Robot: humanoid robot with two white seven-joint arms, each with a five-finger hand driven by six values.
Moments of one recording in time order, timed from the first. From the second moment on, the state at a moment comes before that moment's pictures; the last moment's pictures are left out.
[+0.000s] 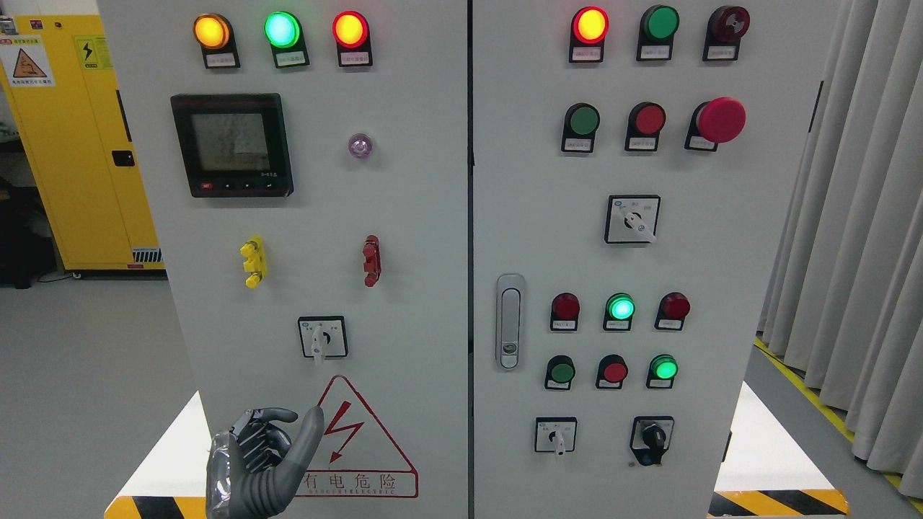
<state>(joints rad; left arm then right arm) -0.21 -0.11 -0.03 -1.93 -0.12 0.38 0.31 0.10 0.12 -0.16 -0.19 0.12 0.01 -0.20</state>
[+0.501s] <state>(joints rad) -0.26 -0.12 -0.05 -1.94 -0.15 0.43 0.35 0.10 0.12 -0.16 -0.19 0.12 0.01 -0.20</state>
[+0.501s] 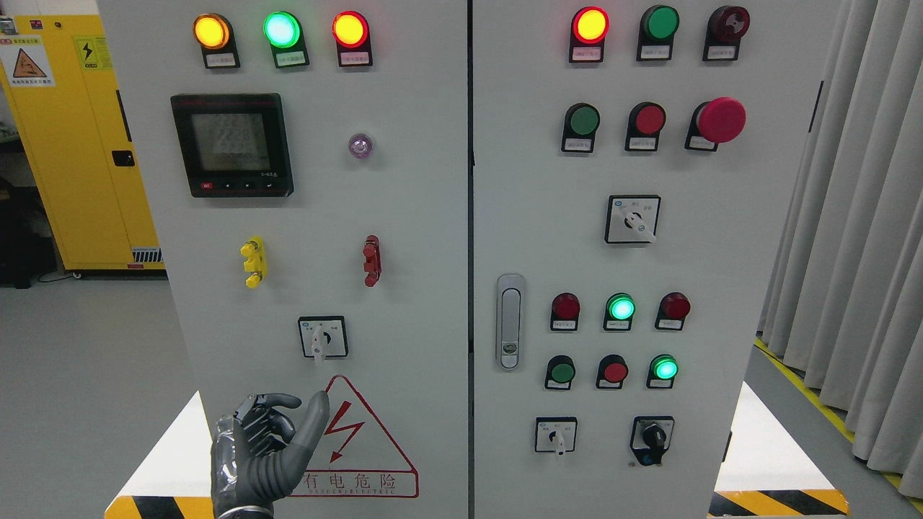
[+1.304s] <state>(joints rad) -0.32 -0.14 -0.06 -1.94 -0.15 0.50 0.38 0.10 0.12 -0.16 -0.19 0.12 0.01 -0.20</state>
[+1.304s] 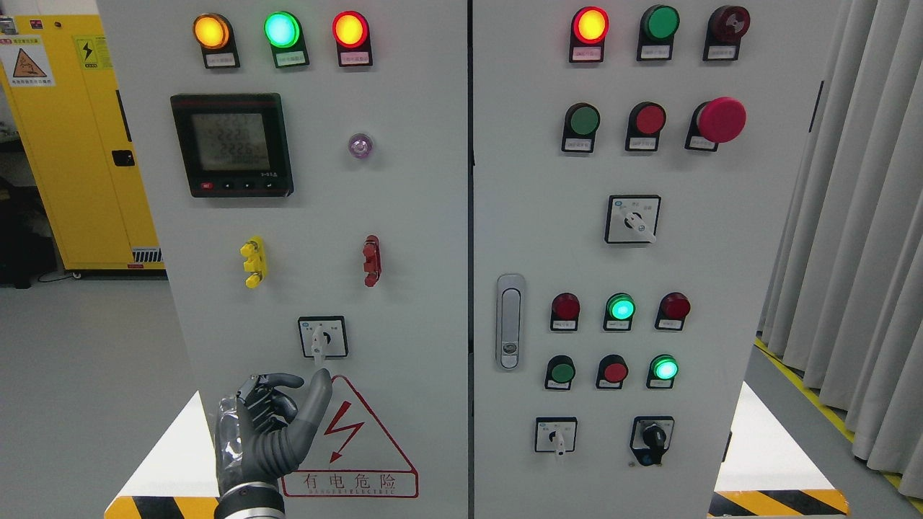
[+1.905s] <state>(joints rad) -0.36 -0.14 -0.07 -1.94 -0.15 0.53 0.38 0.10 0.12 -0.16 -0.19 0.12 0.01 -0.20</state>
